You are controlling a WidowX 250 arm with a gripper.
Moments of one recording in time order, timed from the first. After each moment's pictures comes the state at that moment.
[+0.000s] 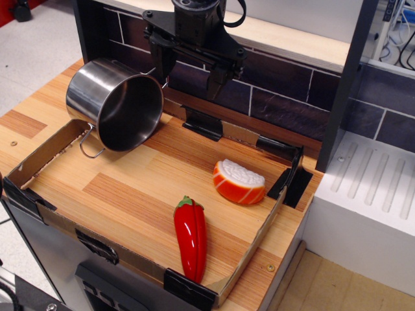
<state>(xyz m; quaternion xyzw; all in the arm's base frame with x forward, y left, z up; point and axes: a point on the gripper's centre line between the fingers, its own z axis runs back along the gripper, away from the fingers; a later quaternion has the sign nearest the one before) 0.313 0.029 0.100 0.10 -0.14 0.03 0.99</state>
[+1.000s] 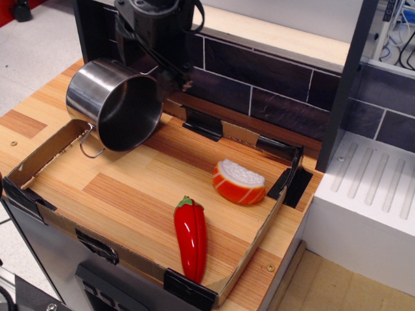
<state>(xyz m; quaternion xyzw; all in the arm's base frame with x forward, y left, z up) 0.299 0.063 0.106 0.18 -0.12 -0.17 0.96</state>
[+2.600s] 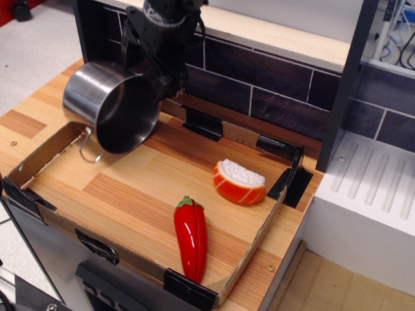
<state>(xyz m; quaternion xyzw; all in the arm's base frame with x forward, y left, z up) 0.324 0.089 0.064 0.21 -0.05 -0.18 0.96</state>
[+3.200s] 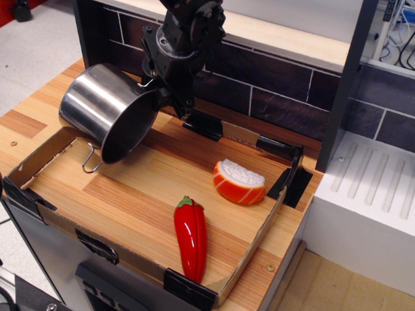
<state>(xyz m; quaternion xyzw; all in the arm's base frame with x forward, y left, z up) 0.321 0.083 0.050 0.24 -0.07 -0.23 0.94</state>
